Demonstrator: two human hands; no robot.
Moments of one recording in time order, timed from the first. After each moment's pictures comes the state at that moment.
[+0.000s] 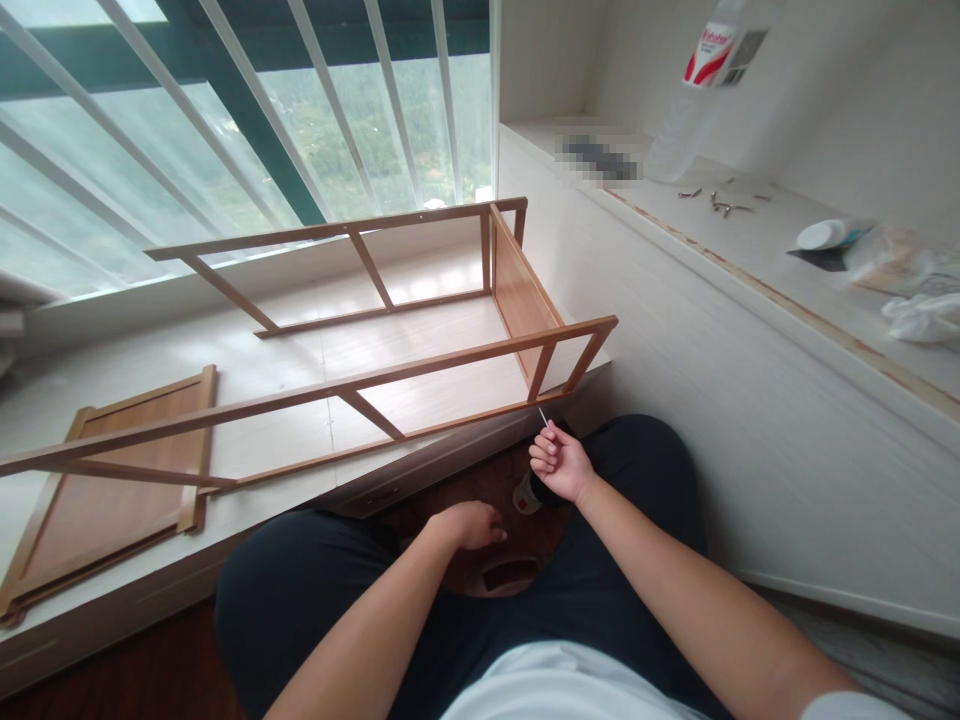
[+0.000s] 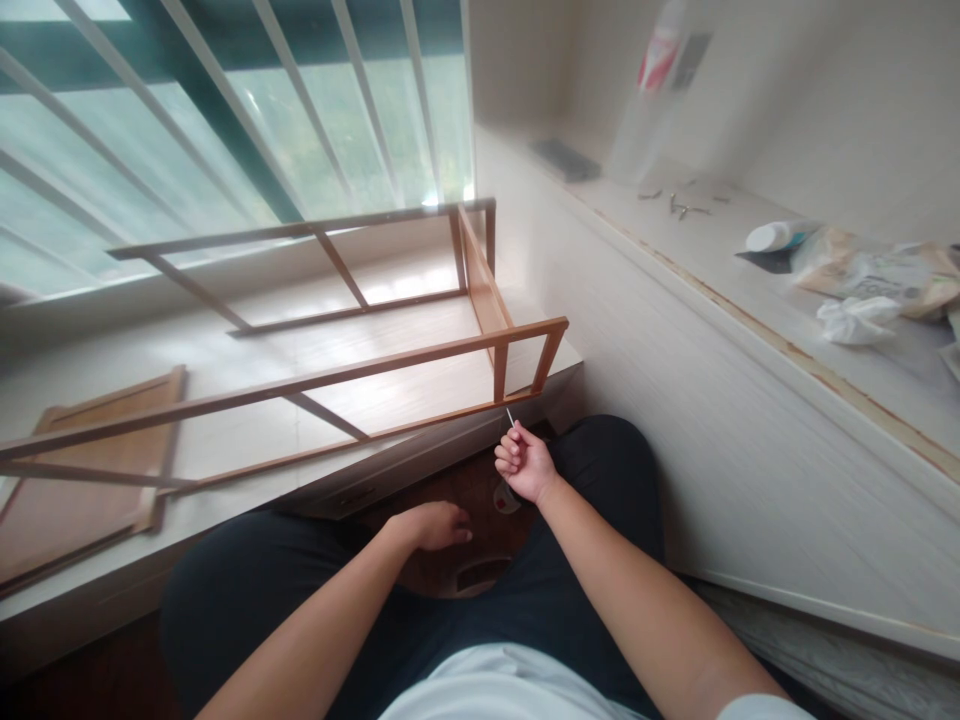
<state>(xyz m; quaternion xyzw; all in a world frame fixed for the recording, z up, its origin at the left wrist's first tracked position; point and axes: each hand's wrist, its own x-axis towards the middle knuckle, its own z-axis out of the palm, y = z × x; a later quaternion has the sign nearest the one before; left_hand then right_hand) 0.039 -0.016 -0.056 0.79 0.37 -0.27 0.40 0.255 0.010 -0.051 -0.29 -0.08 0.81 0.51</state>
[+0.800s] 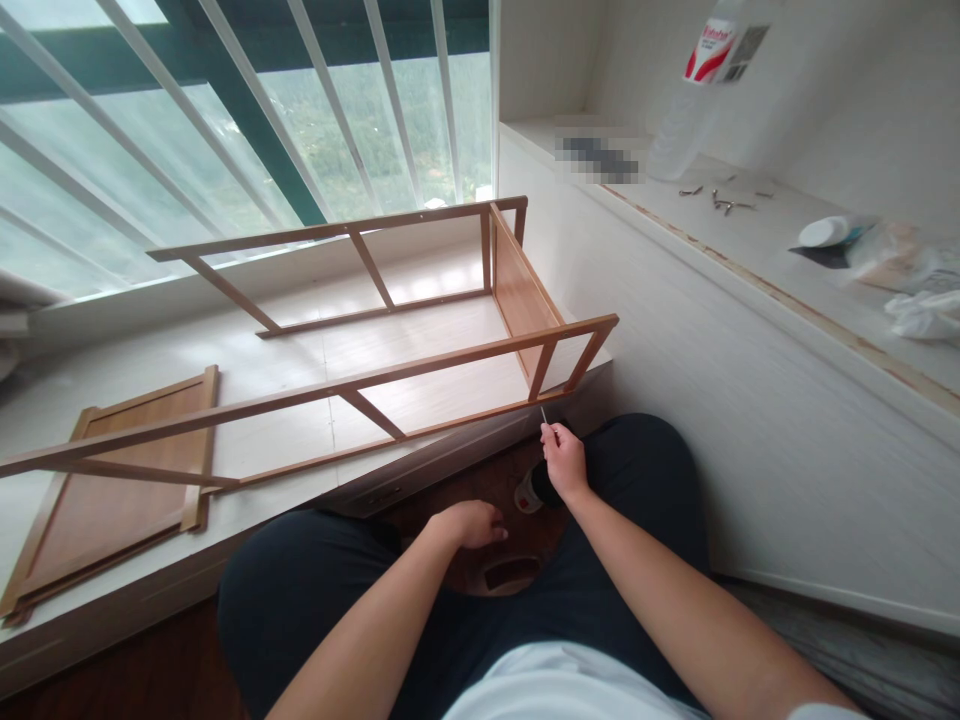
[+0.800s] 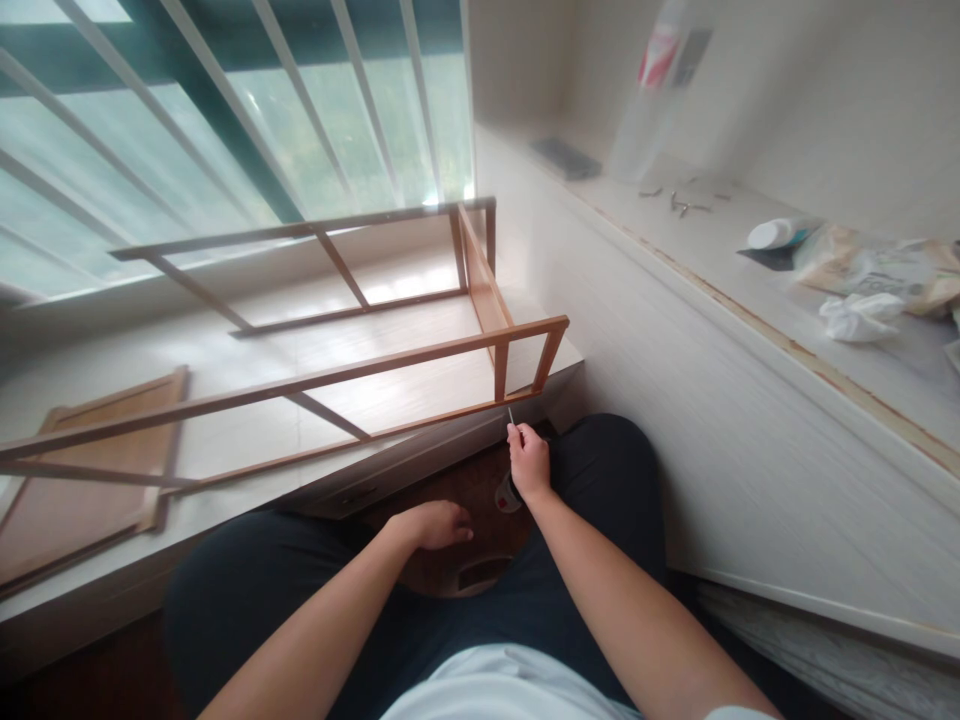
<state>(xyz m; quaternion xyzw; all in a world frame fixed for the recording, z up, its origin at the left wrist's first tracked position) 0.038 -0.017 -0.058 0.79 0.37 -0.27 0.40 0.244 0.005 -0.067 -0.68 -0.49 0.30 0.45</state>
